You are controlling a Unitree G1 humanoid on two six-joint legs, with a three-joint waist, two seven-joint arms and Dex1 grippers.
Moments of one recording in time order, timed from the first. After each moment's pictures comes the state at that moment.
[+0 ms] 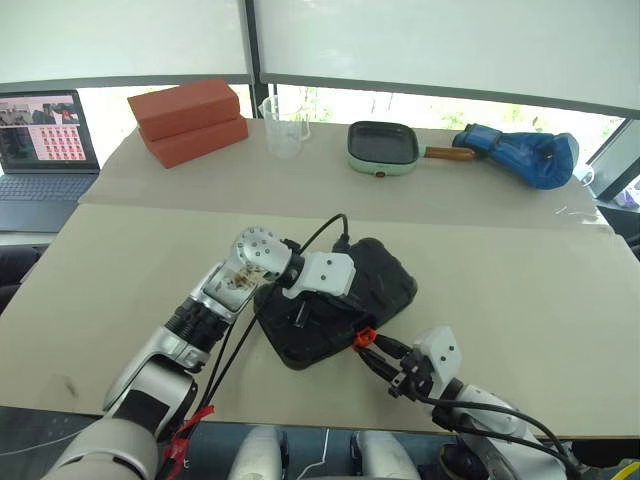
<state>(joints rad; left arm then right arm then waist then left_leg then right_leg) -0.78 0.41 -0.49 0.21 -0.04 0.02 -1.38 0.31 -0.39 0.15 -0.53 0.28 0.31 0.54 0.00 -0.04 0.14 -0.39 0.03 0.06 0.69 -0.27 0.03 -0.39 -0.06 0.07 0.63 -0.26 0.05</state>
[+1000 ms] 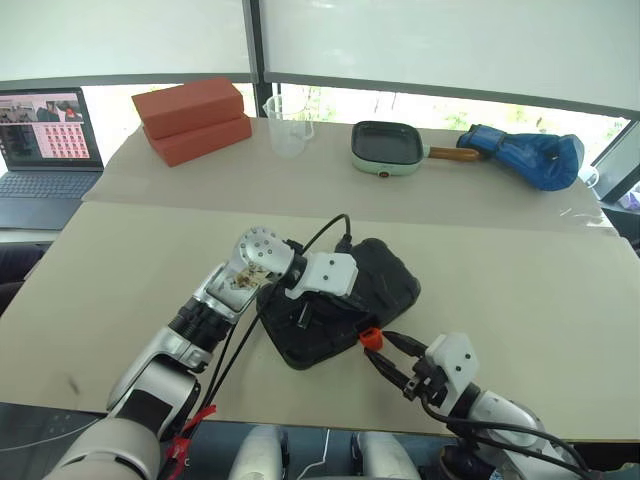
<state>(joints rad) -0.78 0.40 -0.49 0.22 -0.04 0.02 -1.38 0.36 -0.43 0.11 -0.58 0.24 0.24 0.55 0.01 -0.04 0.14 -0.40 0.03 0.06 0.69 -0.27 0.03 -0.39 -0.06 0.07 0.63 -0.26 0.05</state>
